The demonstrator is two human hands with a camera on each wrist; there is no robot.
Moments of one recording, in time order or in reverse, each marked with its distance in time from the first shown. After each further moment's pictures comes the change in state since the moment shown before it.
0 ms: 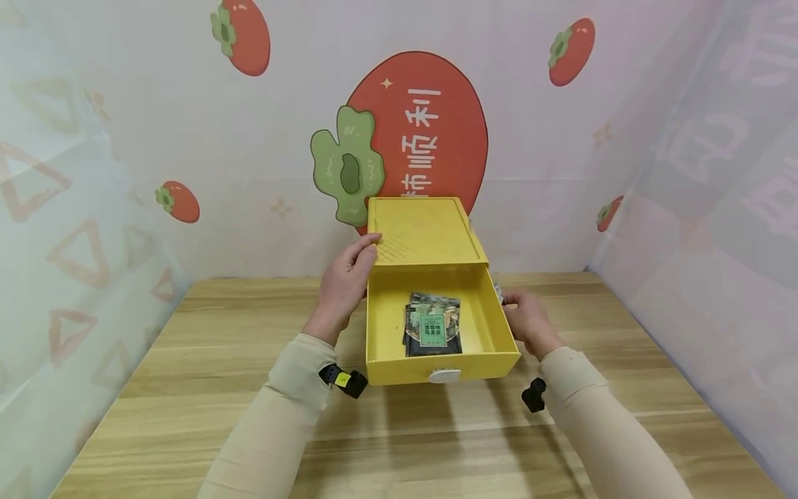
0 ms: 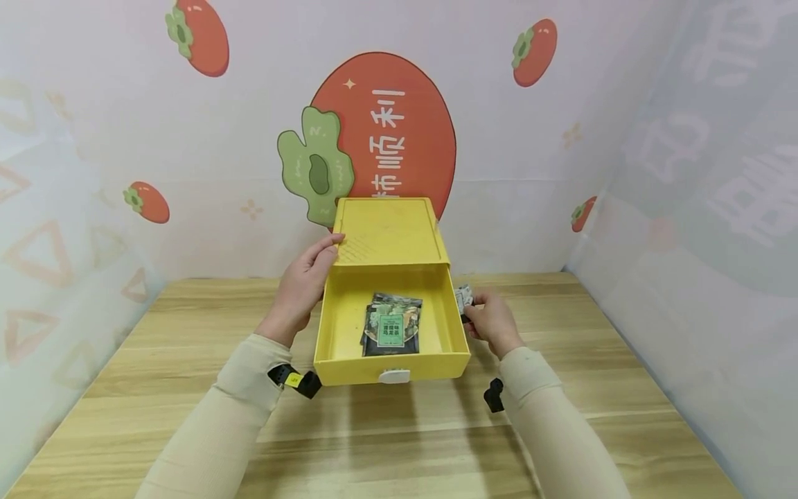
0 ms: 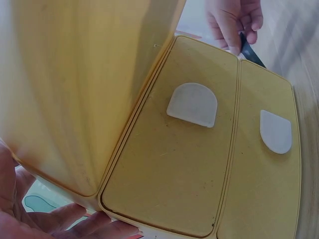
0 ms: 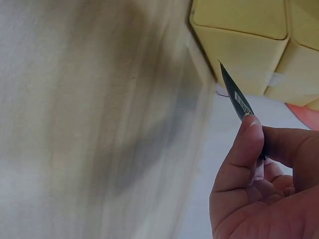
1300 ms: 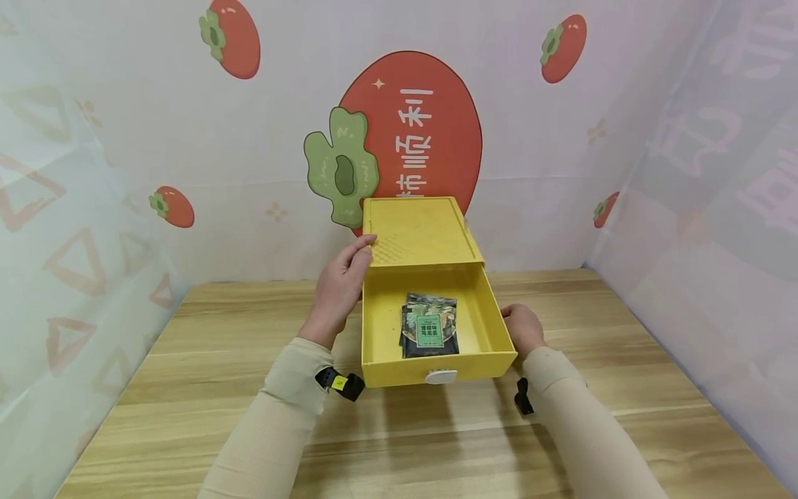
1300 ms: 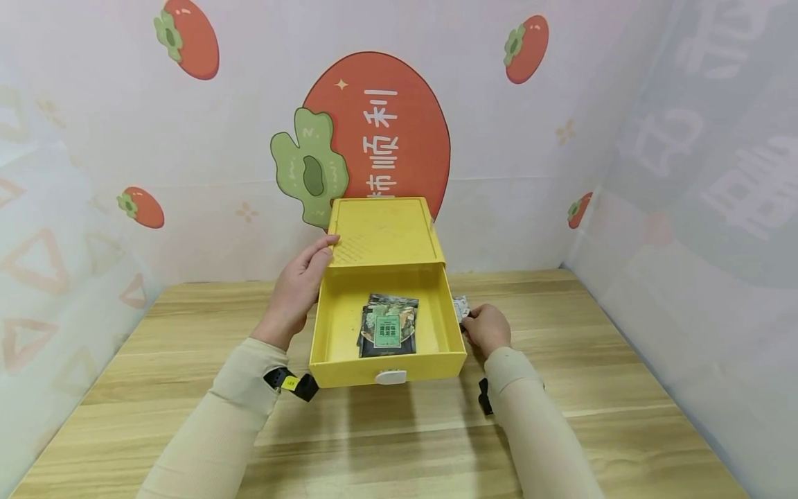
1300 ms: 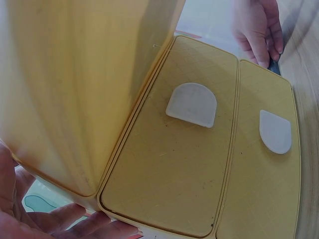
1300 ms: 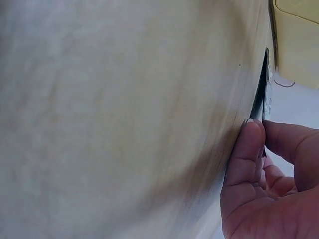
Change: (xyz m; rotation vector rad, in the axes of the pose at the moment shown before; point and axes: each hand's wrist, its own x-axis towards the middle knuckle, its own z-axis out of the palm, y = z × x) left_hand 0.002 -0.002 0.001 0.026 0.029 0.012; right_hand 0.012 0.028 0.015 -0.305 0.081 -0.024
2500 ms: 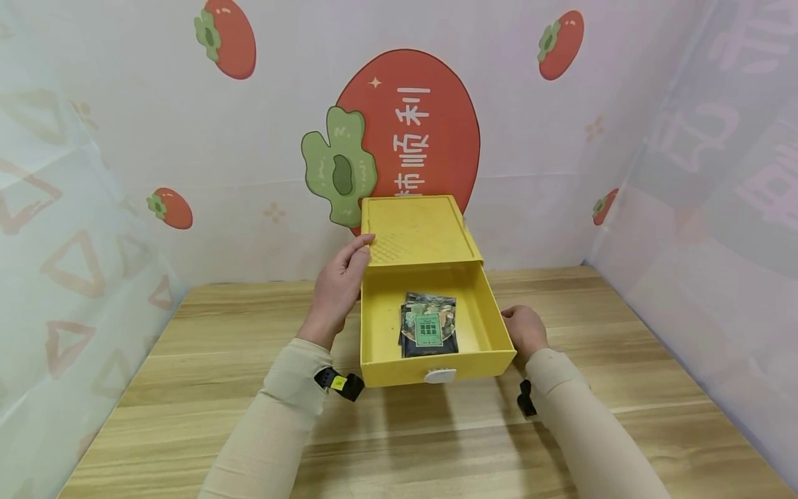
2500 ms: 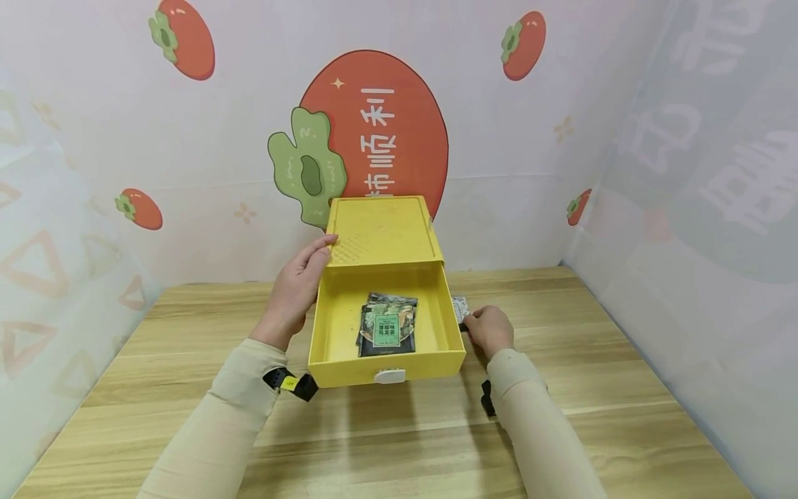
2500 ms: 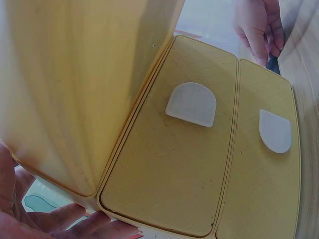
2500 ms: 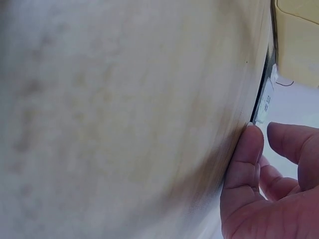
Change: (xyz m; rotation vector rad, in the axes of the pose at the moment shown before) left_hand 0.000 0.000 0.000 0.005 0.000 0.000; right_hand 0.002 0.010 0.000 -0.052 -0.002 0.003
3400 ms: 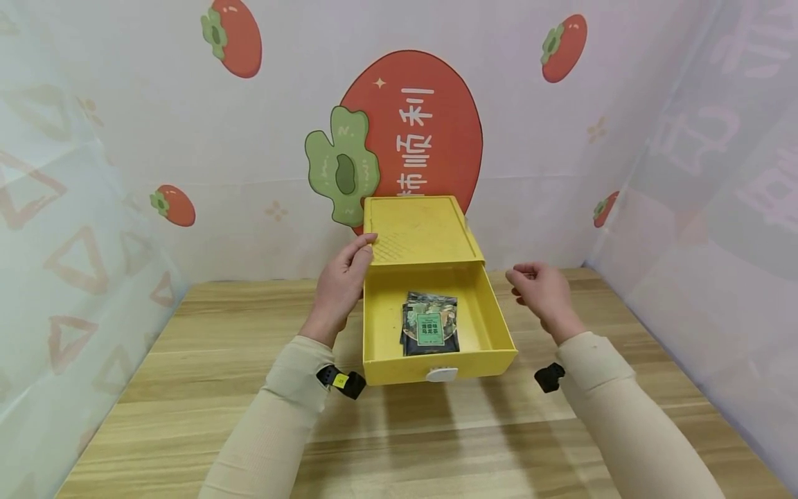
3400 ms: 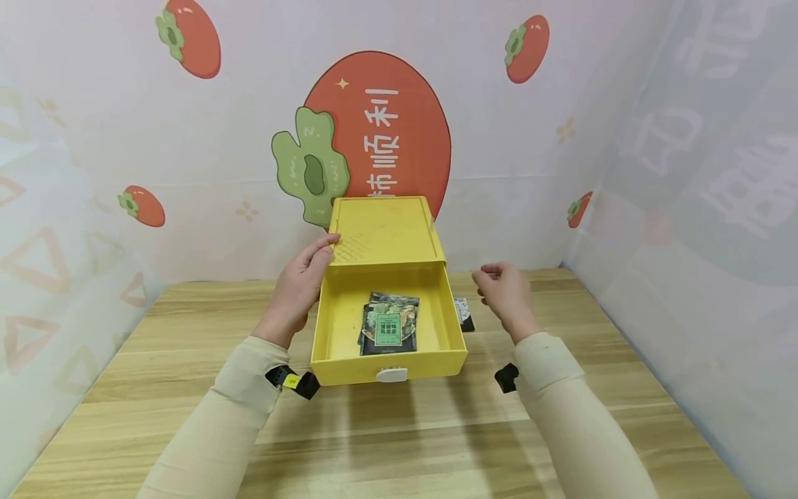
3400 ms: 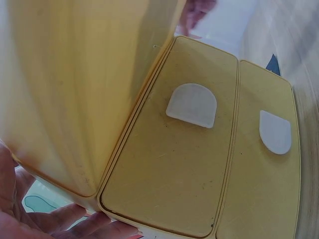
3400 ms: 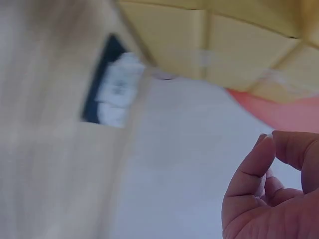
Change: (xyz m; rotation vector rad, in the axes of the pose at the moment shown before) left_hand 0.000 0.001 -0.001 -0.023 -0.013 0.002; right_hand -0.029 -0.053 -0.077 0.368 0.104 -0.133
